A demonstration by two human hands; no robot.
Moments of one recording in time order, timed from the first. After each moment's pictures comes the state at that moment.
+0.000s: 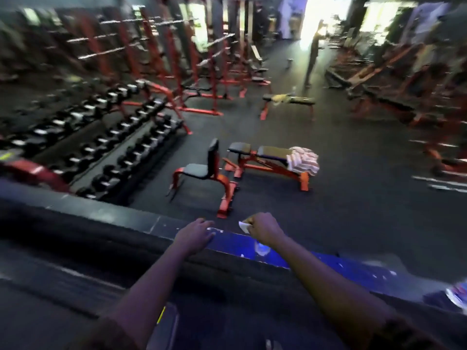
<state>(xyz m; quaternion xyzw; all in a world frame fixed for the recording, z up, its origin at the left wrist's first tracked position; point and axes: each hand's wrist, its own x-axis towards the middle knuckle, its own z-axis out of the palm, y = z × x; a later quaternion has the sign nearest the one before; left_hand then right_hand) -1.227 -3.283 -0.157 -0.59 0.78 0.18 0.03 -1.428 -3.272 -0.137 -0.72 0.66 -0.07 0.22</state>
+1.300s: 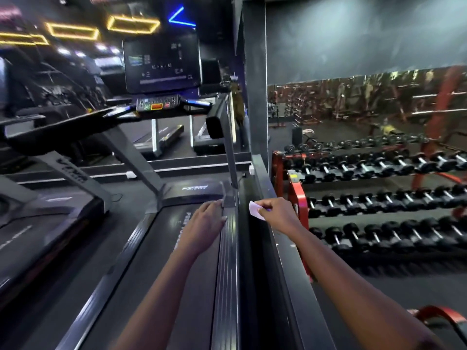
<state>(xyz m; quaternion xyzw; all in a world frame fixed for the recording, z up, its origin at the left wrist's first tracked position) -0.763 -3.402 0.003 -0.92 0.28 -0.11 -0.27 -0.807 -3.600 0.007 -0.90 0.08 -0.15 0.41</state>
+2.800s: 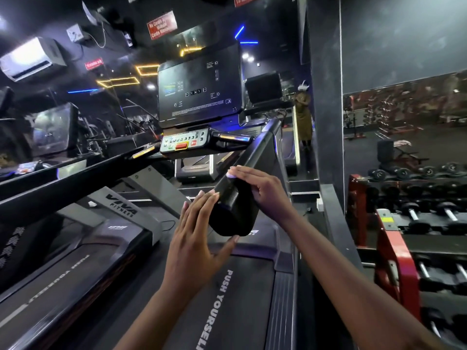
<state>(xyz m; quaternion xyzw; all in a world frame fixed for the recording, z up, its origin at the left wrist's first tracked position) -0.388 -3.503 0.078 -0.83 0.28 -0.46 -0.16 -0.303 -3.678 0.098 -0.76 -0.32 -0.40 0.40</state>
